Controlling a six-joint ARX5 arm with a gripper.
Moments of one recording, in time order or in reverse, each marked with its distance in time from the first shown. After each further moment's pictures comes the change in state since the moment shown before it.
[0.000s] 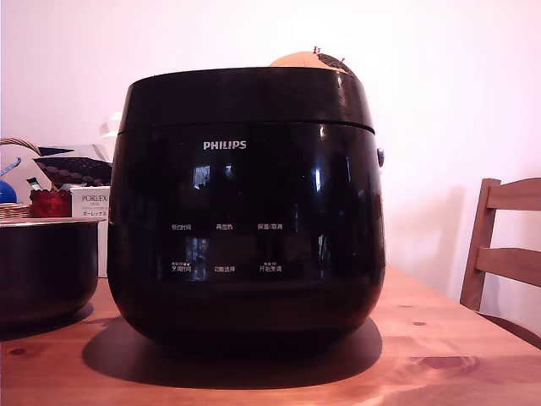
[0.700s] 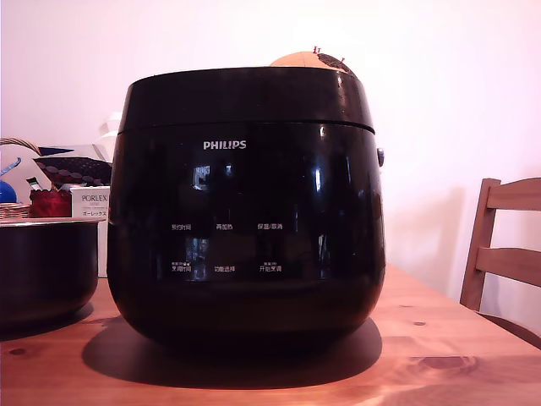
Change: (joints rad) arm -0.006 -0.005 -0.007 -0.064 0.089 -0.029
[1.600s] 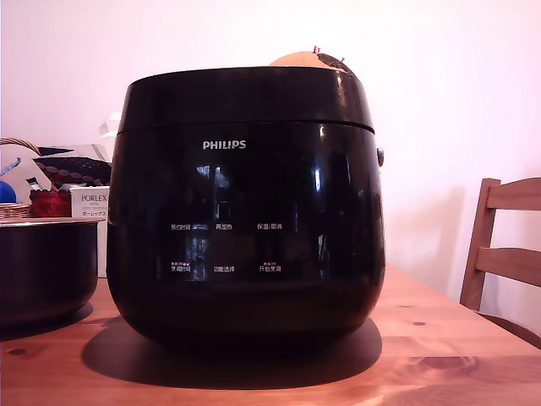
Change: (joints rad) arm 0.000 0.191 0.467 -0.148 0.433 -0.160
